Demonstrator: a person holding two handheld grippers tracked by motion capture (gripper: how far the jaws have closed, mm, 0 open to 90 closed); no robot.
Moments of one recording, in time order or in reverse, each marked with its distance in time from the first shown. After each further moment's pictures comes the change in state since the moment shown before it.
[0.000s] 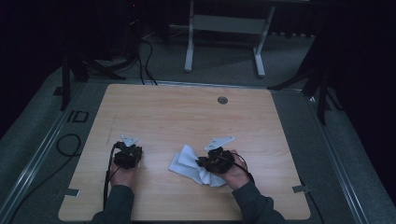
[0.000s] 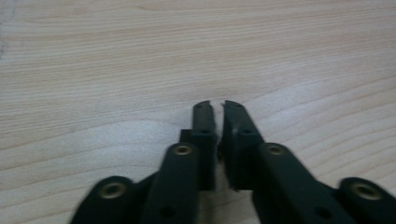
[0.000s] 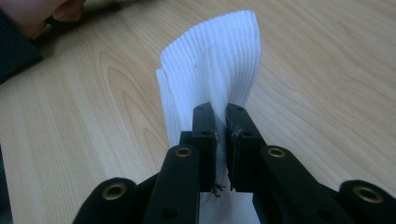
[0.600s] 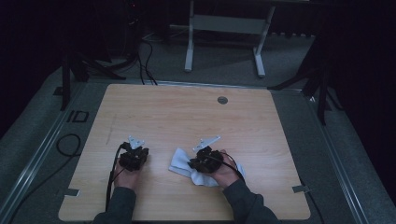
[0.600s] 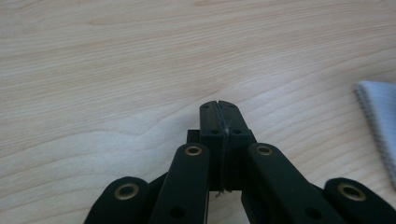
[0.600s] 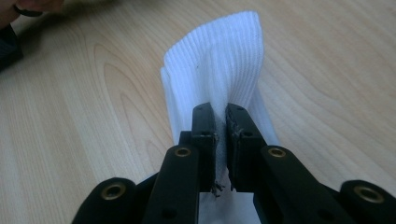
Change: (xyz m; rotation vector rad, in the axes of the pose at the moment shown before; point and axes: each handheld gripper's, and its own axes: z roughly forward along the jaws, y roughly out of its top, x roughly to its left) left arm -0.022 0.003 -0.013 -0.028 -0.094 0.087; right arm 0.007 0.010 0.033 0.074 0.018 -0.008
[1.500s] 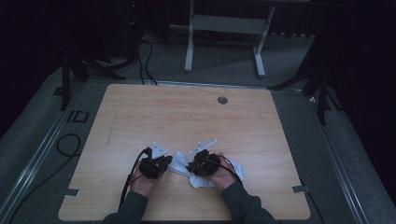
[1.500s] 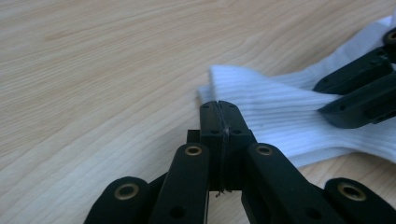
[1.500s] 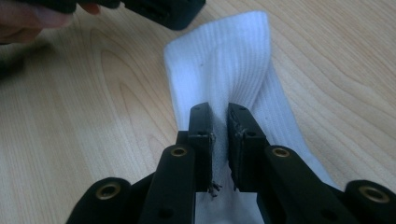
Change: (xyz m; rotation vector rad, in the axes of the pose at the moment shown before) left arm -0.062 0.005 -0.003 -0.023 -0.210 0.167; right arm 0.003 -0.007 0.015 0.026 0.015 0.011
